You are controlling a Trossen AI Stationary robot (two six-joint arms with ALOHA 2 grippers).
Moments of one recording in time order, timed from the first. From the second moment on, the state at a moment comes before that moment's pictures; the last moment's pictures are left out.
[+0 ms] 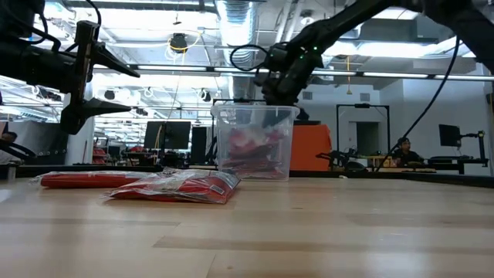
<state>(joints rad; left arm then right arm) -0.03 0.10 0.02 0.06 -0.52 -1.06 -0.64 2.02 1.75 -0.74 -0.29 0.33</state>
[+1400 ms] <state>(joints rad) -0.03 0.10 0.02 0.05 -0.40 -1.06 0.11 2.13 1.80 -0.91 0.13 1.00</state>
